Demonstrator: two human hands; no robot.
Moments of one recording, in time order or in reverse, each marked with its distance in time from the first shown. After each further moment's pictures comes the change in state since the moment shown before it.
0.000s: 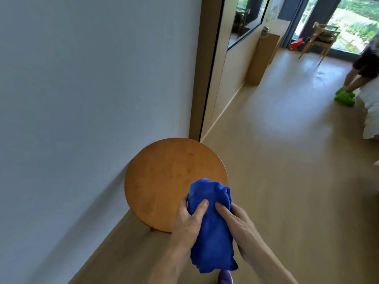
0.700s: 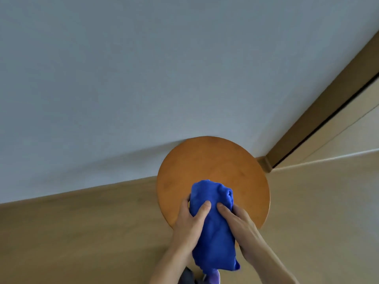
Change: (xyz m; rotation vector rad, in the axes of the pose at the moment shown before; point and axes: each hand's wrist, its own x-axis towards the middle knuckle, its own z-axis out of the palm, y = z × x) left_hand 0.094 0.014 0.105 -0.372 0.730 -0.072; right_hand 0.198 -0.082 -0.053 -0.596 -0.582 0.130
